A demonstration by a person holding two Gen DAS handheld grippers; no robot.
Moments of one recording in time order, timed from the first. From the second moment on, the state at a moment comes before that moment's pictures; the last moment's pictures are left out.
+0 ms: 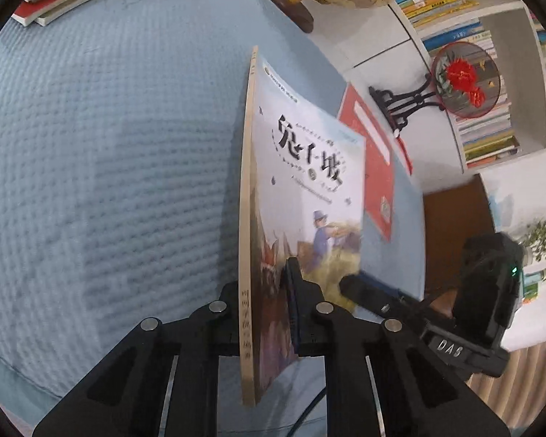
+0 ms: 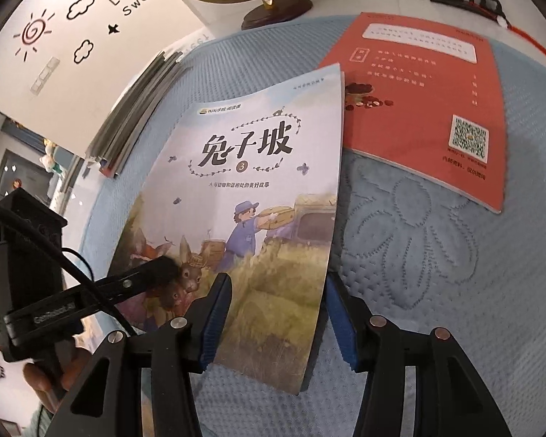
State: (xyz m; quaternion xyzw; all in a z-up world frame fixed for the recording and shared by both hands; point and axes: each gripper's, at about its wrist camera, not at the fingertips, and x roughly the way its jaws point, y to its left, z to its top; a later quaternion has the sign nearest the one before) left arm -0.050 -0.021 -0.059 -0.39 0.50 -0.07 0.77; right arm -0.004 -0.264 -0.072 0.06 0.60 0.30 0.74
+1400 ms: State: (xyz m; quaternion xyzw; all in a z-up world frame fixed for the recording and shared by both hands) left arm -0.055 -0.006 -0.053 -0.29 0.51 0.01 0.81; right arm -0.012 -0.285 -0.079 0.12 0.62 0.33 0.71
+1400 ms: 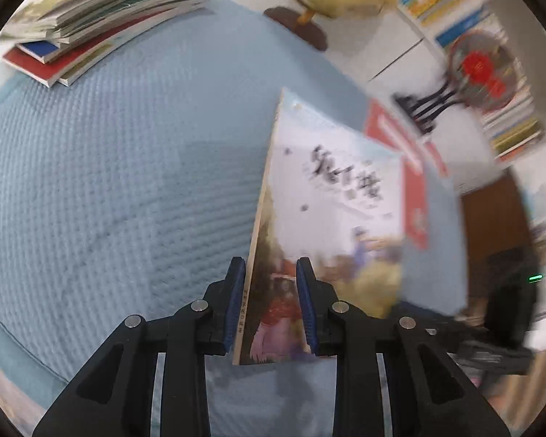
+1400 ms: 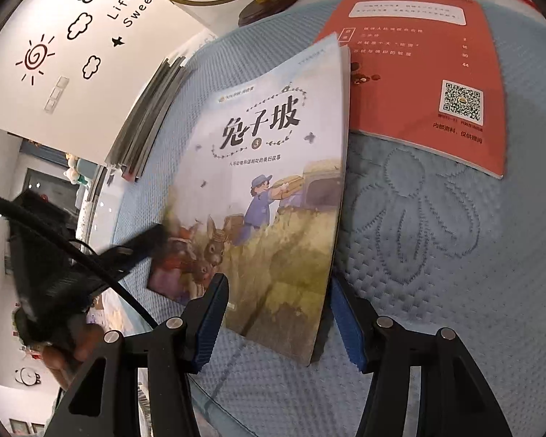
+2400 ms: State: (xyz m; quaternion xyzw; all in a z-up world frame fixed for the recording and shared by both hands) left arm -0.055 0.004 -0.078 -0.57 0.43 -0.12 0.69; right arm -0.008 -0.316 -0.075 0.20 0.63 0.33 0.67
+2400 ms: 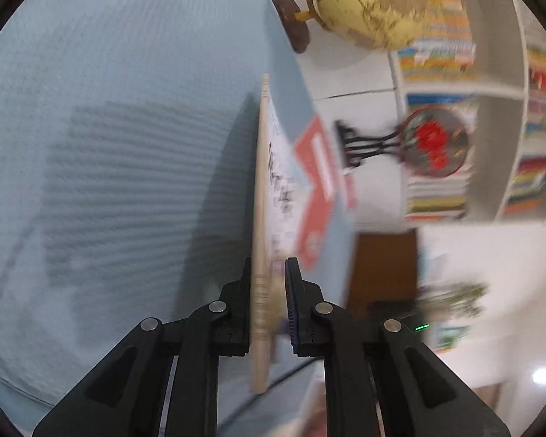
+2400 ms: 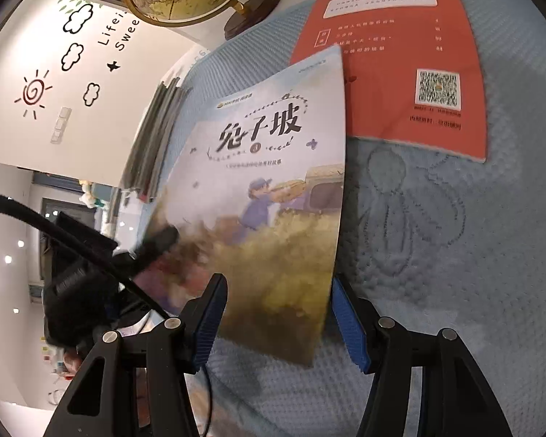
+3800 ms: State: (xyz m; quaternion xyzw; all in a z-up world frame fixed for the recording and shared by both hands) left arm -0.003 0.018 0.016 -0.27 0.50 -0.17 0.81; right arm -0.057 -0.196 0.028 -0.02 0.47 0.28 0.84
